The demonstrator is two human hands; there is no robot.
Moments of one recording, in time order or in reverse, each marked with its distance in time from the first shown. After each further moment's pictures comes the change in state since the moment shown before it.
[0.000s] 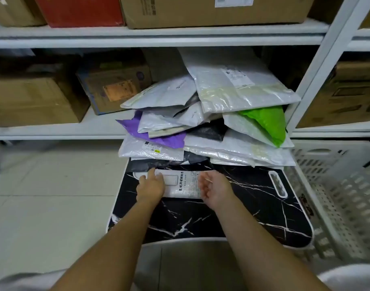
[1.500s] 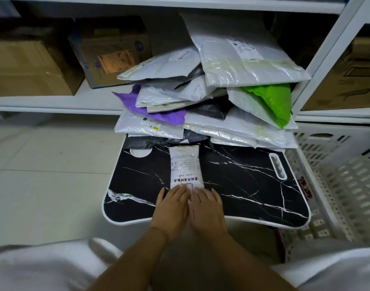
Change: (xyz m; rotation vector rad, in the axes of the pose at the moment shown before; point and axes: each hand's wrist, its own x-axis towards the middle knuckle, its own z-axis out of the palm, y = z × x) left_hand -0.102 -0.050 0.069 0.574 -0.046 0.699; right_hand 0.018 0.131 -0.060 -1.734 0.181 -1.173
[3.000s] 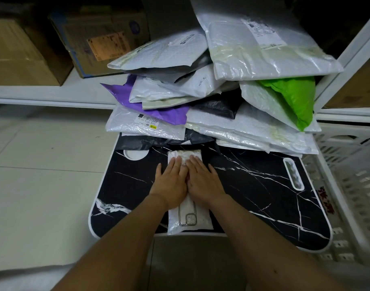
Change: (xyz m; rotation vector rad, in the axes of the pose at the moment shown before) left_hand 0.102 -0.034 -0.015 0.093 -0.208 -0.053; right_hand 0.119 0.031 0.005 0.099 -0.387 -0.034
